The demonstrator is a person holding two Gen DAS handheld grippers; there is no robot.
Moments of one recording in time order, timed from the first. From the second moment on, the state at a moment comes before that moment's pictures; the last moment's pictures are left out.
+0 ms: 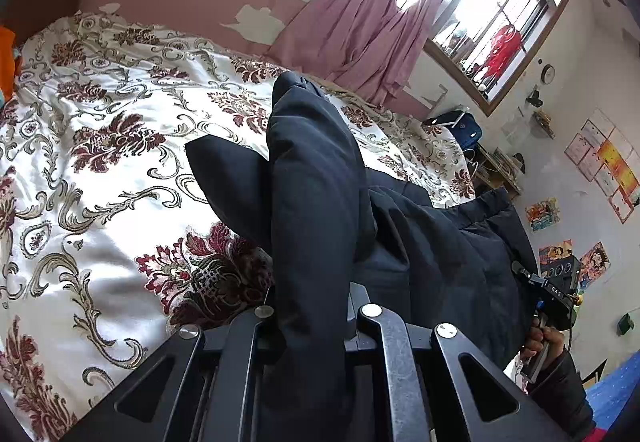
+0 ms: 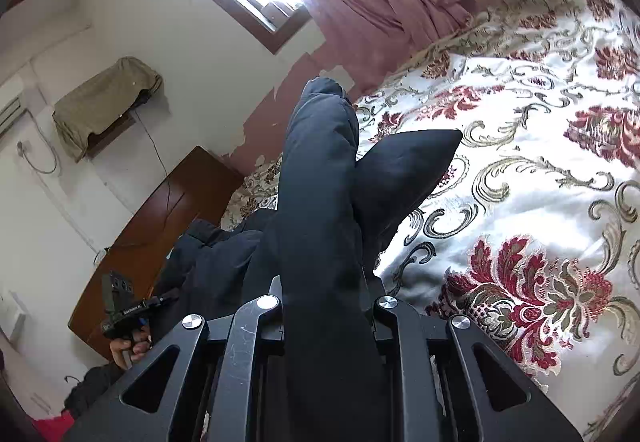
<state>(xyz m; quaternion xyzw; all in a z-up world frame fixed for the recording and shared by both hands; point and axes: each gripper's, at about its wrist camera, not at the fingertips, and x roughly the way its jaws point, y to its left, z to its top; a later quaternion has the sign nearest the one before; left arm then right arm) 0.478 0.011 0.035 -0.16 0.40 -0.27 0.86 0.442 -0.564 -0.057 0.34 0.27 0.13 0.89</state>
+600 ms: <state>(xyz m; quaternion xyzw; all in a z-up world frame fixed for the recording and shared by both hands) 0.467 0.013 -0.003 -0.14 0.42 -0.26 0.86 0.425 -0.552 -0.084 0.33 0.30 0.11 0.89</state>
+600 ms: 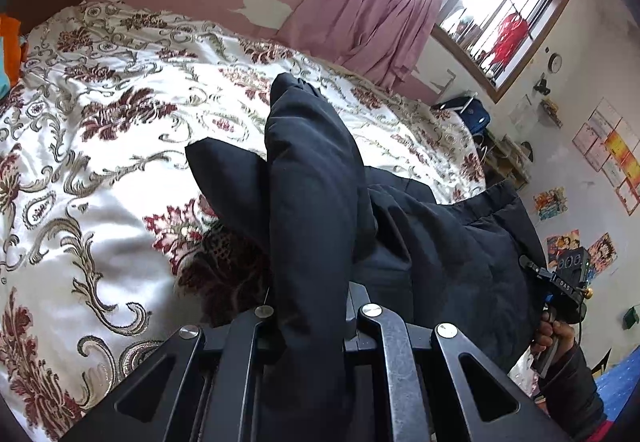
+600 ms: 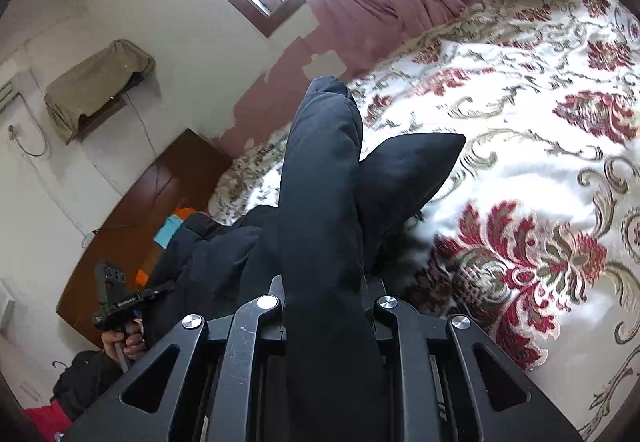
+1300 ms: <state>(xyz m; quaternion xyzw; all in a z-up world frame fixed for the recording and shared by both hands) 0.470 0.017 -0.037 -0.09 0.45 -0.14 0.88 0.428 -0.552 -0.112 0.25 0.36 -0.03 0.90</state>
